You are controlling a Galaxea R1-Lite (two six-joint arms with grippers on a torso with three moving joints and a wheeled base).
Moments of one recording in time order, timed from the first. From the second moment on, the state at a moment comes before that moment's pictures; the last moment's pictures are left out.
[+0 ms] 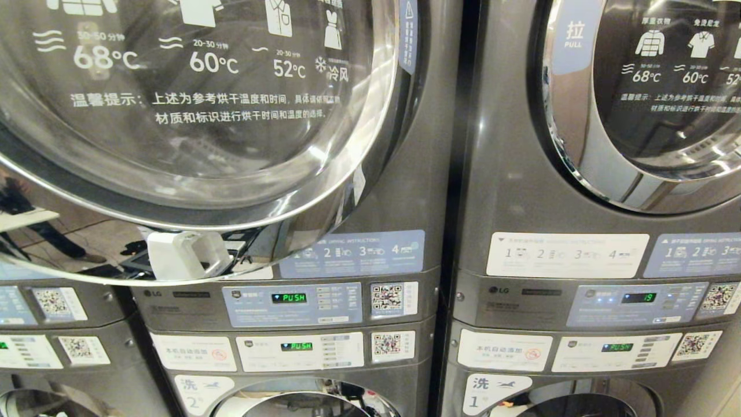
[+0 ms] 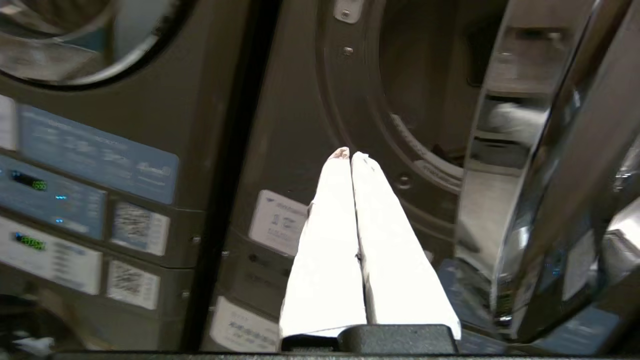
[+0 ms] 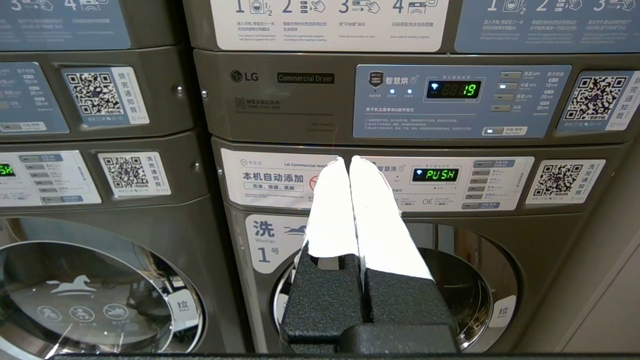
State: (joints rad) left arm -0.02 0.64 -0.69 -0.17 0.30 -0.15; right arm 0.00 0.00 0.00 0.00 0.00 0.01
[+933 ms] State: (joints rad) left arm -0.01 0.77 -0.65 -0.29 0.09 -0.28; right arm 0.00 0.00 0.00 0.00 0.00 0.01
